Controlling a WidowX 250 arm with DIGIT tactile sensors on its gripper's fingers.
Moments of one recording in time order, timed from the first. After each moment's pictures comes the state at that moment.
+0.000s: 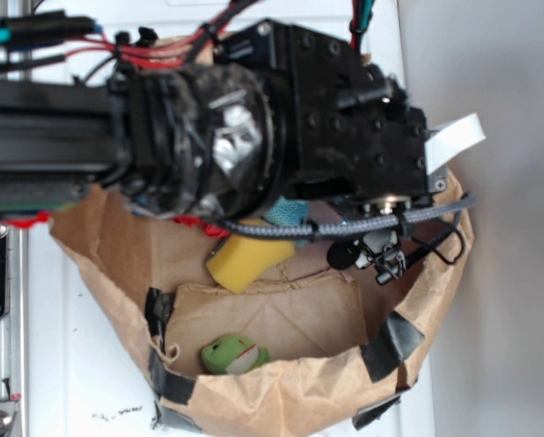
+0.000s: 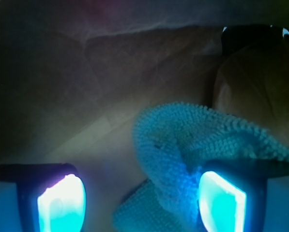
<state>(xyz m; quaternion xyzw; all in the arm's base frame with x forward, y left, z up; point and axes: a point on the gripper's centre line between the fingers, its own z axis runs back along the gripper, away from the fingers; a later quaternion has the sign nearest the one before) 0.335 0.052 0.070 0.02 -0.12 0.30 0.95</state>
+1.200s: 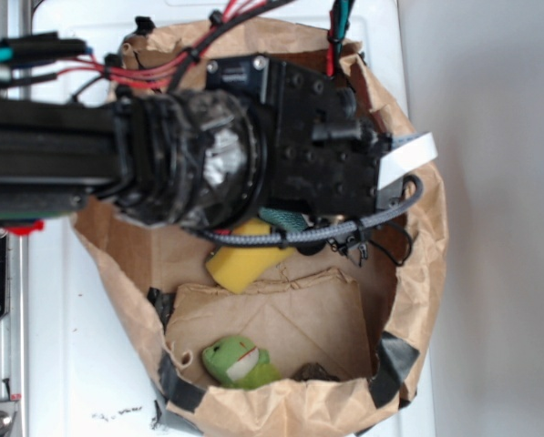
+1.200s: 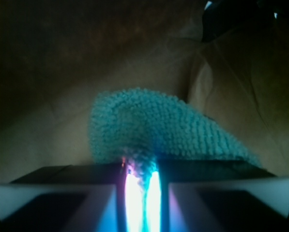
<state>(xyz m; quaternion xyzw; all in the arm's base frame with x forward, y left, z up) 0.318 0.054 0.046 0.07 -0.12 0.27 0.95</state>
